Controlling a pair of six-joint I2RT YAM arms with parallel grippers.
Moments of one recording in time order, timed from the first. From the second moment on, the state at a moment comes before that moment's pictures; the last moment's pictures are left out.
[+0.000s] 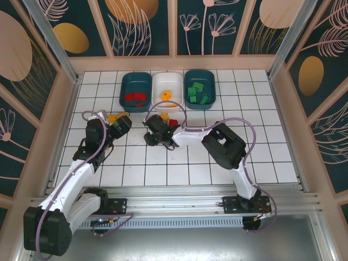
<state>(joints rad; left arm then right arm) -0.18 0.92 0.52 -0.08 0.09 -0.74 0.96 2.12 1.37 -0.11 0.07 0.29</state>
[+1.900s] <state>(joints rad) -0.11 1.24 0.42 -0.17 -0.21 -0.91 0.54 1.51 0.84 0.04 0.01 0.40</state>
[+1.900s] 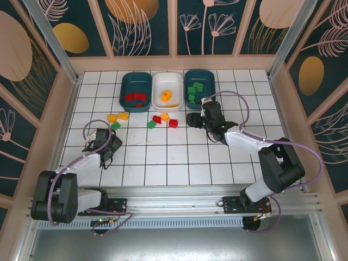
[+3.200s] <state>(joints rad) -0.31 1.62 0.98 0.07 0.19 -0.86 0.54 1.49 0.65 0.28 0.04 0.43</state>
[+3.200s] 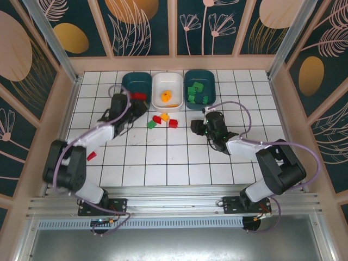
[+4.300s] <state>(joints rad) -0.31 1.38 1.05 -0.02 0.06 -0.75 0.54 1.47 0.63 0.33 0.11 0.44</state>
